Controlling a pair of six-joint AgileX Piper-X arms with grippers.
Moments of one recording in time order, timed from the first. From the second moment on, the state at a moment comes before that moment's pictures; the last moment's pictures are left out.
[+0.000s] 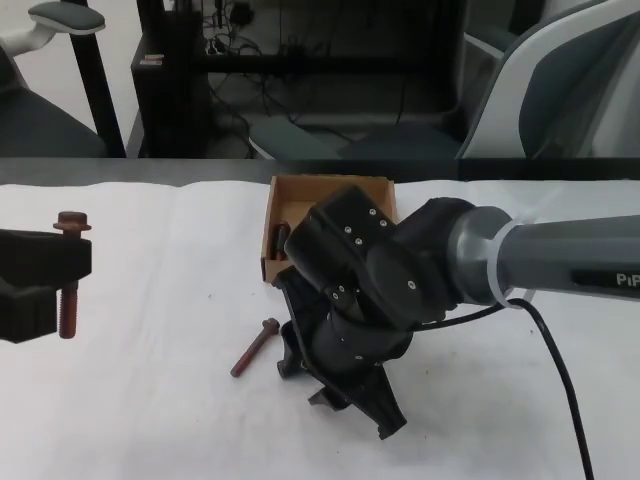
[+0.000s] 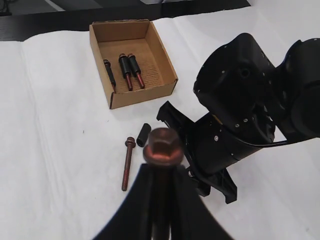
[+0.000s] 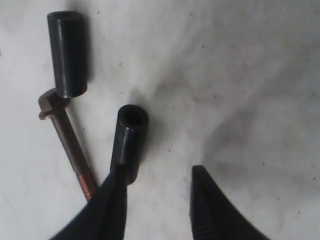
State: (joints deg) left arm -10.5 37.0 -39.1 37.6 25.0 -2.6; right arm 43.1 109.4 -70.0 31.8 -2.9 94.3
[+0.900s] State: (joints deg) left arm -10.5 39.0 -39.2 37.5 25.0 -1.1; right arm 42.7 112.7 -72.6 27.5 -3.5 93.7
